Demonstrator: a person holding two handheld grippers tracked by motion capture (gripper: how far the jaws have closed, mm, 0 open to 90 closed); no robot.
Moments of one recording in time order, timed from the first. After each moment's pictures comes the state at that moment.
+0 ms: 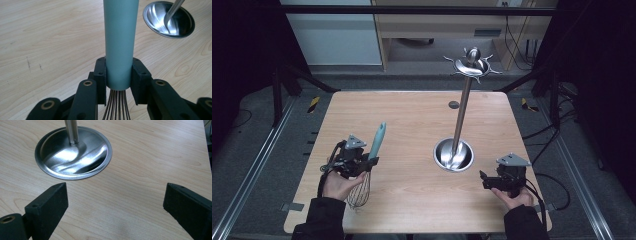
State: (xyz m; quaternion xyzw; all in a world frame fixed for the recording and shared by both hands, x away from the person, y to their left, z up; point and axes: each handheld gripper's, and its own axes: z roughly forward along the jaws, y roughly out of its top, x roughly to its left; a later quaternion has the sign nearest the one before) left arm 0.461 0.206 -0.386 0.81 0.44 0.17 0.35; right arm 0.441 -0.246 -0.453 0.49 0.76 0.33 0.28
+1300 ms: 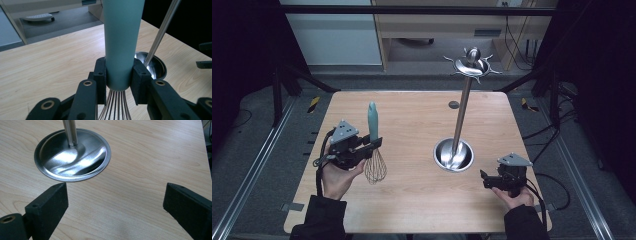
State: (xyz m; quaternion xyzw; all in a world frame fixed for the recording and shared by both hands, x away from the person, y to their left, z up) left arm 0.449 0.196 -0.329 0.75 0.40 0.22 0.48; right arm 0.442 -0.248 -0.453 0.49 0.76 0.34 0.28
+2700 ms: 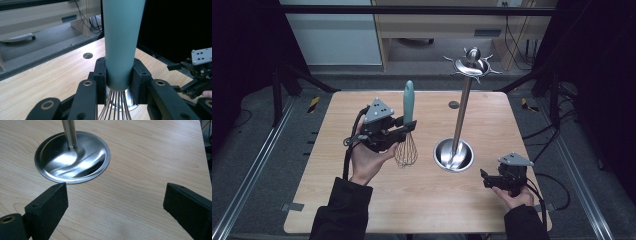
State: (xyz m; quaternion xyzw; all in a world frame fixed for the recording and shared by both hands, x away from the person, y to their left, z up) left arm 0.462 0.118 -0.274 0.76 0.33 0.21 0.51; right arm 0.443 -0.250 -0.452 0.49 0.75 0.34 0.29
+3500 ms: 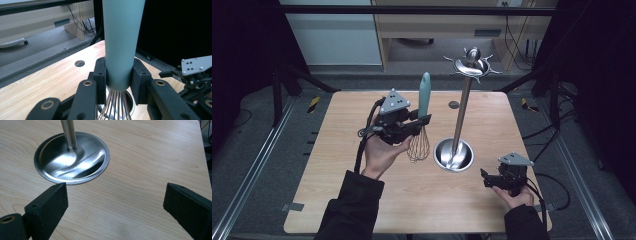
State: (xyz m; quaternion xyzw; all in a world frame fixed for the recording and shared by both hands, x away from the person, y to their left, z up) left arm 0.470 0.089 -0.259 0.77 0.31 0.20 0.52; right arm 0.443 -0.250 -0.452 0.49 0.75 0.34 0.28
